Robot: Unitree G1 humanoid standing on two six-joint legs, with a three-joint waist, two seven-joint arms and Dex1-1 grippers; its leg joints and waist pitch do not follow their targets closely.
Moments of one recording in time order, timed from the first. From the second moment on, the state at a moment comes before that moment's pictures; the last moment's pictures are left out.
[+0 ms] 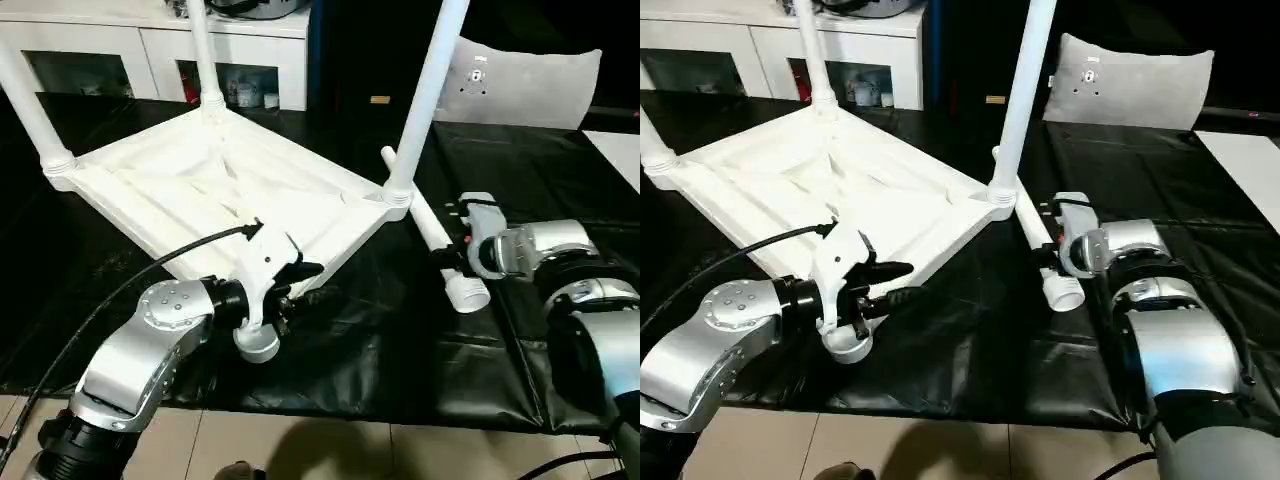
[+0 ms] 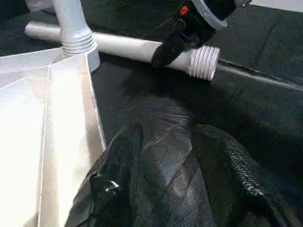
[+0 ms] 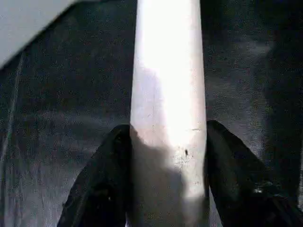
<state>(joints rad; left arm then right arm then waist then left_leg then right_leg) -0.28 0.41 -0.21 -0.30 -0.25 0.65 -0.73 -1.01 -0.40 -0.15 1.24 0.11 0.67 0.43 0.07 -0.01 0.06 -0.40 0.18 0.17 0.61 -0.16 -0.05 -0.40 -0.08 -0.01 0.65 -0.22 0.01</state>
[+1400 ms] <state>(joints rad) -0.67 0.00 0.16 -0.14 -0.79 0.85 -0.47 -0.37 -0.24 -0.20 -0.07 0.85 0.77 0.90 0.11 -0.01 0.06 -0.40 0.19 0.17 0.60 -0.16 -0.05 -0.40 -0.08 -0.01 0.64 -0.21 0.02</state>
